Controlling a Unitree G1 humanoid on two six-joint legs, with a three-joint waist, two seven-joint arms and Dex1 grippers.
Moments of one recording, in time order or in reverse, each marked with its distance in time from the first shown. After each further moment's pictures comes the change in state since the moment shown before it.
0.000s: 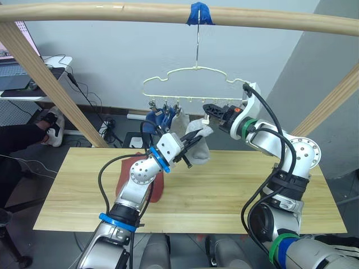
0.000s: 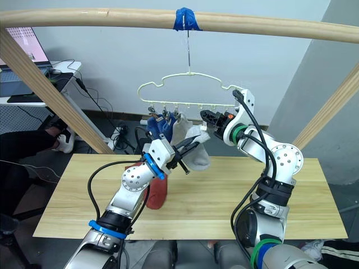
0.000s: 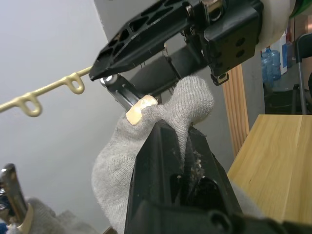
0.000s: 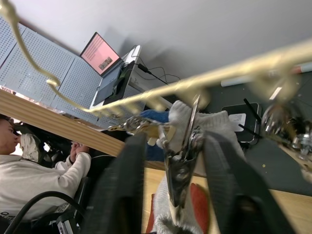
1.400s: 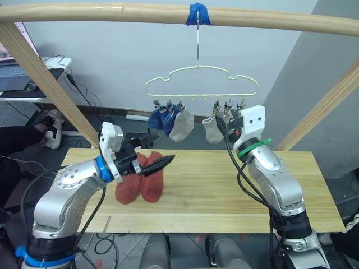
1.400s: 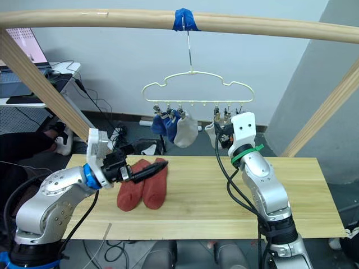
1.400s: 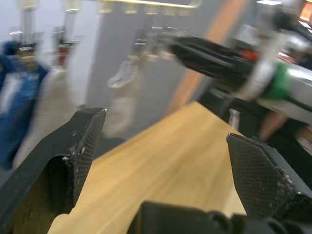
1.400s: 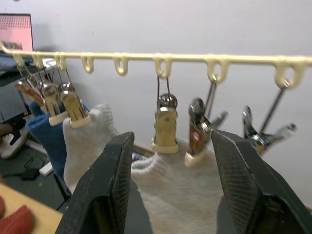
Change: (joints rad) left arm 0.302 0.377 0.356 -0.671 -0.720 1.014 -0.345; right arm 0.402 -0.247 0.601 -0.120 -0.756 -0.873 0.260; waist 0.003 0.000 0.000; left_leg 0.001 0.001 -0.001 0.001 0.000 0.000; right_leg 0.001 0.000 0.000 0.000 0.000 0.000
